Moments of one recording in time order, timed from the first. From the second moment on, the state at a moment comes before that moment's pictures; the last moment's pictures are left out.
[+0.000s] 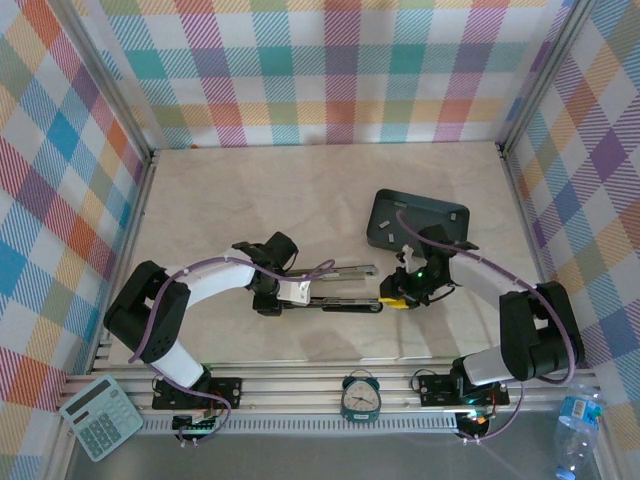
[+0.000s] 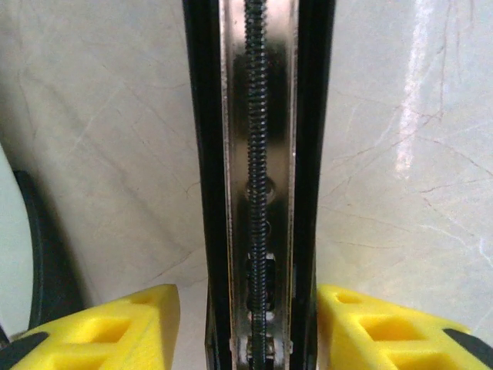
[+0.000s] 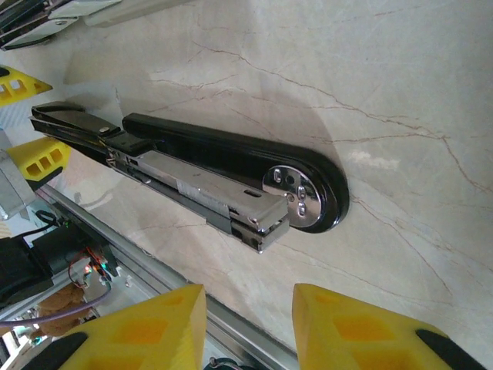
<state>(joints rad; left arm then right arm) -0.63 1.60 0.90 -0.73 0.02 0.99 0.28 1.43 0.74 -0.72 -0.72 0.39</state>
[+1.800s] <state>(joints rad) -0.74 1.86 1.57 -1.46 -0.13 0.86 0.42 1.58 0.75 -0.56 -0.69 0.50</state>
